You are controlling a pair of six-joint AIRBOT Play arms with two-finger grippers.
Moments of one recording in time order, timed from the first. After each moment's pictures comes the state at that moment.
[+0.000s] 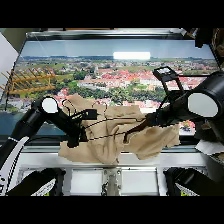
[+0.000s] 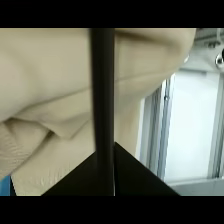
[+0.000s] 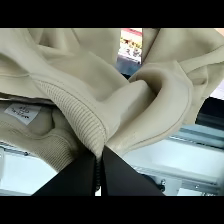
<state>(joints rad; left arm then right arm) -0.31 -1.09 0.89 1.05 -1.55 -0.43 0.65 -1.04 1.48 -1.66 1.82 1.95</state>
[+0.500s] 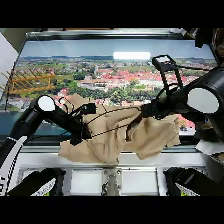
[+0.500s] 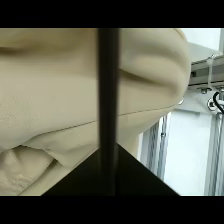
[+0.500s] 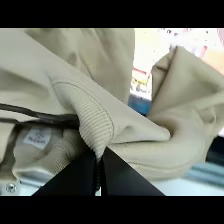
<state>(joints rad) -0.28 -1.09 0.88 0.92 -1.51 -0.45 0.65 -1.06 1.52 -1.66 1.67 1.95</state>
